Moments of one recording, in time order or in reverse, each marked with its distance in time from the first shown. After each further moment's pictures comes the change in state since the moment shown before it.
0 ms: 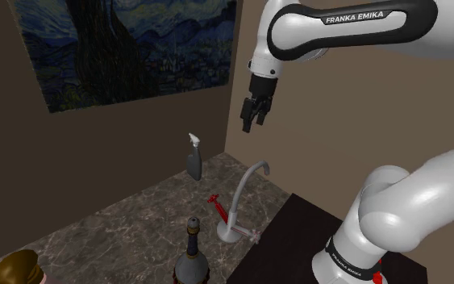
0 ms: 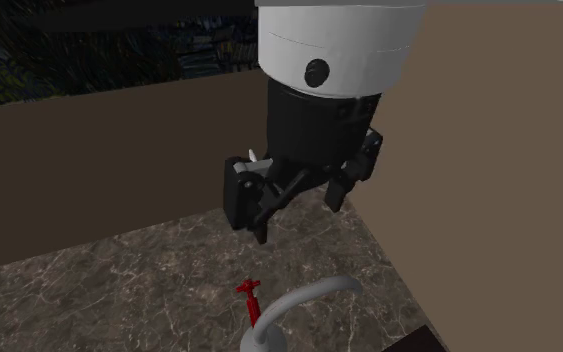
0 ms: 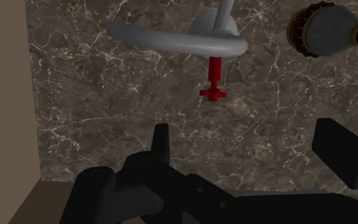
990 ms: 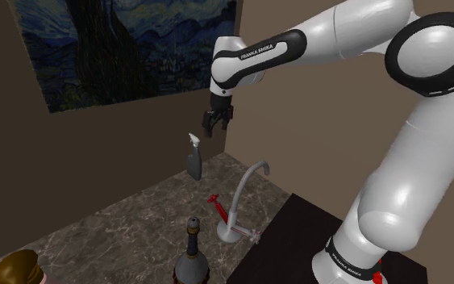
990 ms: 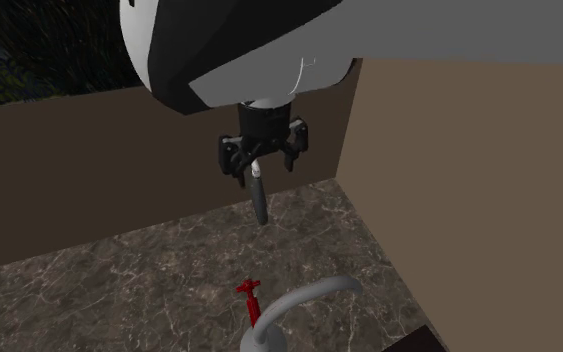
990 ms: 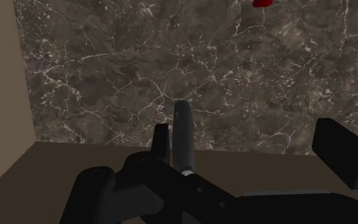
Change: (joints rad) arm -0.016 0.541 -0.004 0.279 -0.033 0.290 0.019
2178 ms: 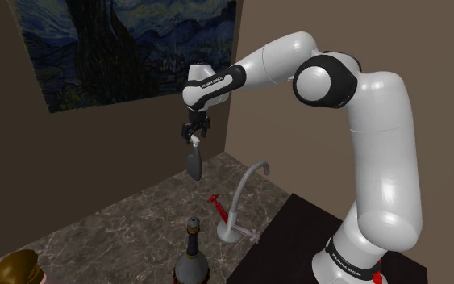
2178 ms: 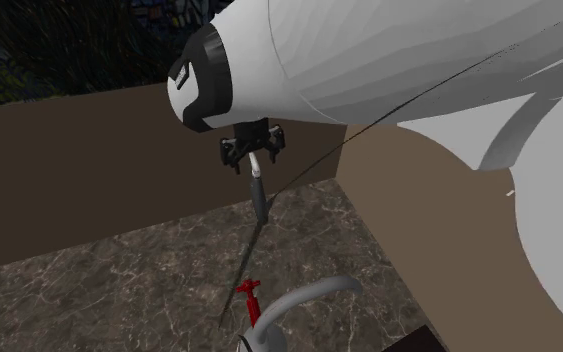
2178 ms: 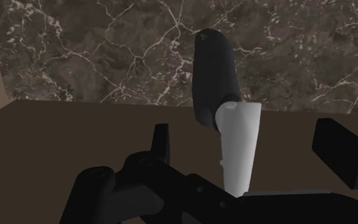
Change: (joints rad) arm -0.008 0.501 -0.011 0.428 -0.020 0.093 0.029
